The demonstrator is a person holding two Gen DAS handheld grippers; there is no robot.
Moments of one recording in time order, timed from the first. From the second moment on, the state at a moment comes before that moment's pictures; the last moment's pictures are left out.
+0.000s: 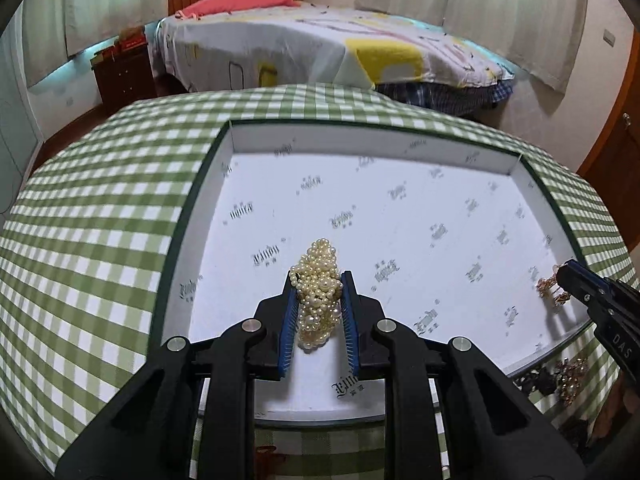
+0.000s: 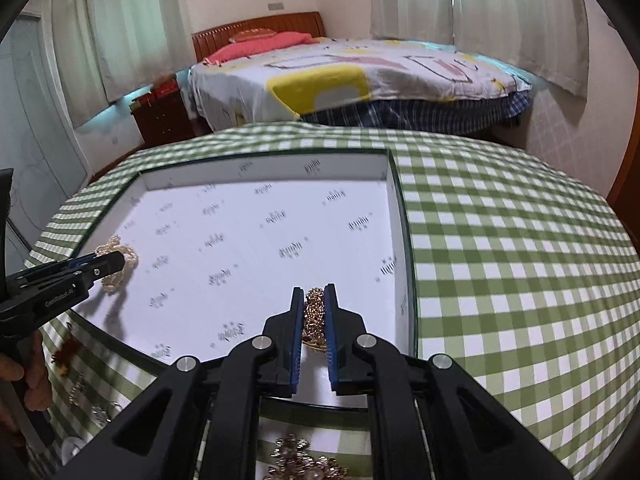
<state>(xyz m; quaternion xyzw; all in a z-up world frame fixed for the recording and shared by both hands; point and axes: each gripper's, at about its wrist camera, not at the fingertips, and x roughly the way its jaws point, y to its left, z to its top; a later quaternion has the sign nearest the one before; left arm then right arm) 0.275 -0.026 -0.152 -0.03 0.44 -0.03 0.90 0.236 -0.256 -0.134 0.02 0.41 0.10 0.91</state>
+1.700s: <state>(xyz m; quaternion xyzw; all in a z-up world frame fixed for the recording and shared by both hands) 0.057 -0.029 -0.128 -0.04 0.30 0.01 0.95 0.068 -0.266 -0.139 0.00 0.35 0.05 0.93</state>
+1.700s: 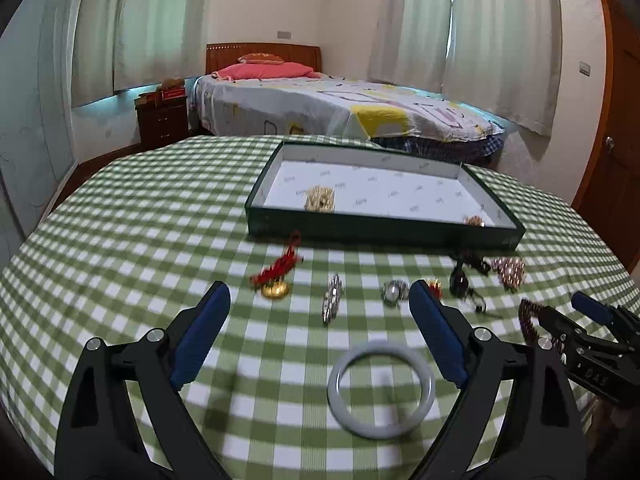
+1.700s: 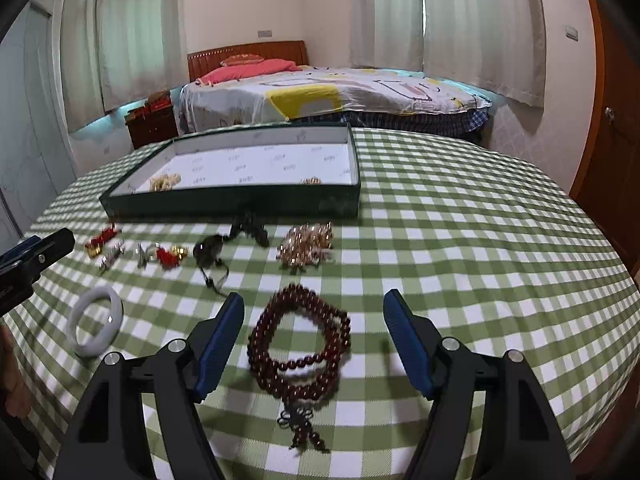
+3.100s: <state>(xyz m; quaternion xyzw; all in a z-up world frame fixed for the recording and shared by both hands) 0.057 -0.066 -0.174 0.01 0.36 -0.03 0.93 0.057 -0.256 -0.158 -0.01 0.36 0.07 0.93</state>
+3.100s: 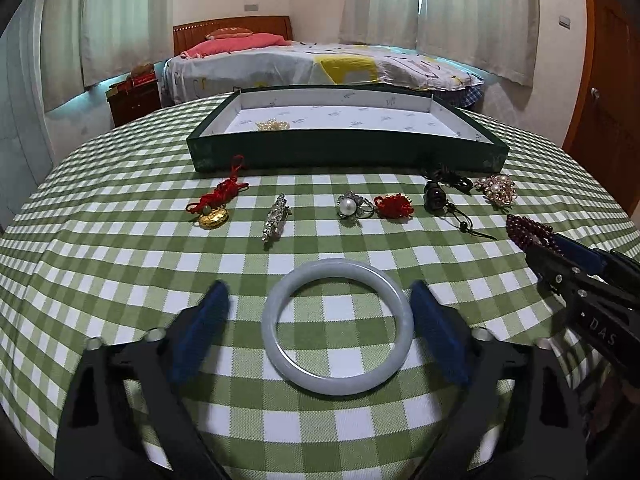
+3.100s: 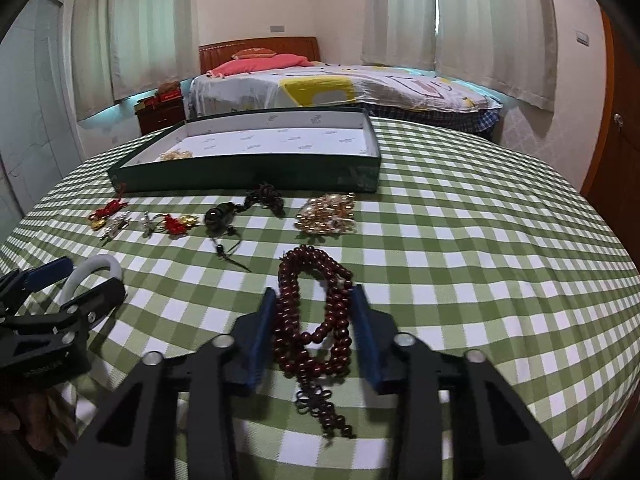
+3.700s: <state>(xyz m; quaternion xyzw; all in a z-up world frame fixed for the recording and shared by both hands) 0.051 -0.063 -0.158 0.00 0.34 -0.05 0.94 0.056 -0.256 -0.148 0.01 0.35 0.09 0.93</state>
